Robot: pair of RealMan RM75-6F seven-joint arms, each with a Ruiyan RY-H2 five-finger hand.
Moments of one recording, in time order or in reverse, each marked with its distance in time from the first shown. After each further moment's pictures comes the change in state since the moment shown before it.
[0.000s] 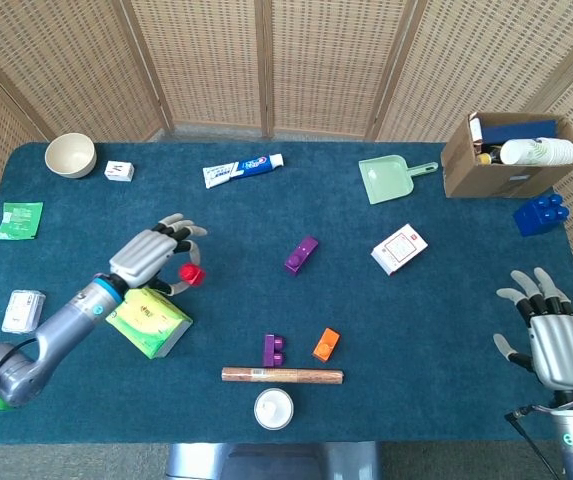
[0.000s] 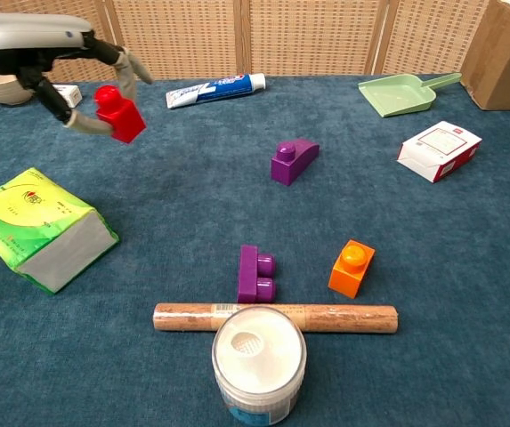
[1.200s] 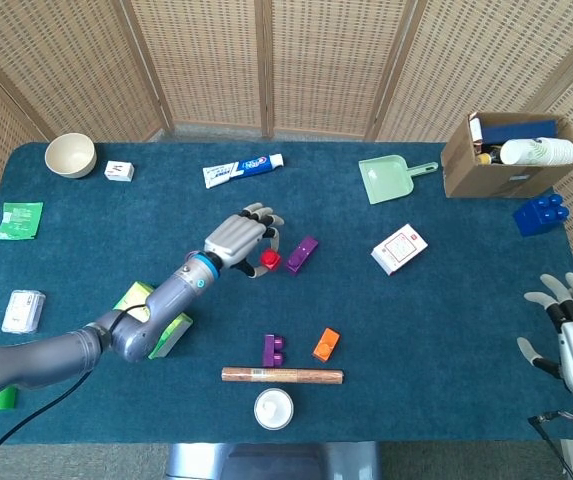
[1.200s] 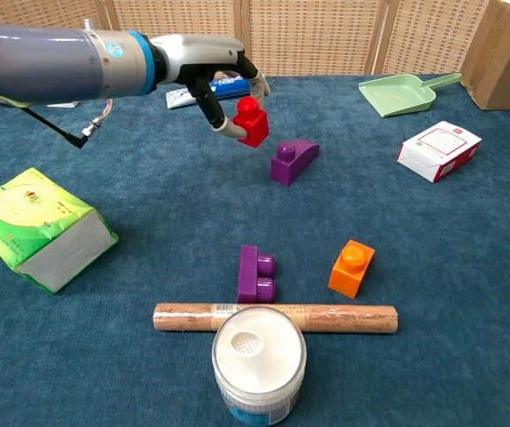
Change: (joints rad) left arm -0.300 -0.361 -0.141 0.284 -0.359 -0.214 0.299; right arm -0.043 0.021 0.005 0.062 0.012 0.037 0.103
